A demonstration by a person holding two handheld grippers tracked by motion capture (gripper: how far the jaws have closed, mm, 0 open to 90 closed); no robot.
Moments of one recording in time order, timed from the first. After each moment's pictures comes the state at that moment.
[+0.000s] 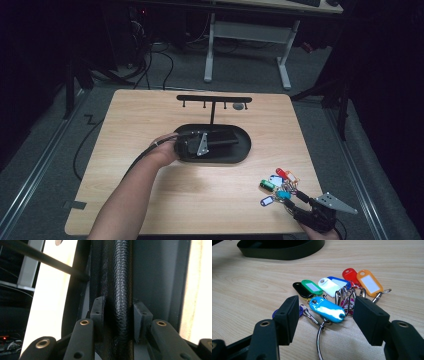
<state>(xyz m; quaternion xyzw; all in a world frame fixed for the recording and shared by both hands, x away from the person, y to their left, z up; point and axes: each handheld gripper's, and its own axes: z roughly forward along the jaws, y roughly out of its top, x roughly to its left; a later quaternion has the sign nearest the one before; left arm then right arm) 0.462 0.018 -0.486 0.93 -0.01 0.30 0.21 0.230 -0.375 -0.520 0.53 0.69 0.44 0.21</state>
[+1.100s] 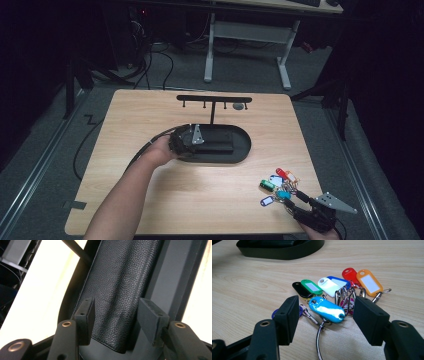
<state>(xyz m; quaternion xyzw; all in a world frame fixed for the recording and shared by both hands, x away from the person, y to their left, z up) 0.468 0.032 -0.474 0.93 0.09 0.25 0.24 0.230 -0.375 -0.520 0.53 0.69 0.44 0.21</state>
